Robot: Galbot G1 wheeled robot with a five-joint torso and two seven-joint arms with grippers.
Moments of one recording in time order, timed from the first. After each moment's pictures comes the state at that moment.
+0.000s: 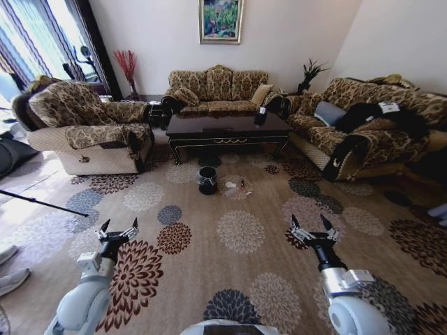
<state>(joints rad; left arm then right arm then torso) 1.68 -1.10 -0.77 -2.16 -0.44 0.14 -0.17 -1.78 1.28 0.78 2.24 0.37 0.09 0.03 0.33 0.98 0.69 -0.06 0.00</state>
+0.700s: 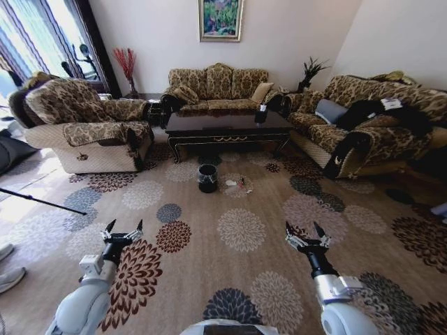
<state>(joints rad) 1.71 -1.12 -0.77 -2.14 -0.40 0.11 -0.13 -1.80 1.34 0.73 2.19 0.28 0.13 0.01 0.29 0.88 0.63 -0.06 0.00</state>
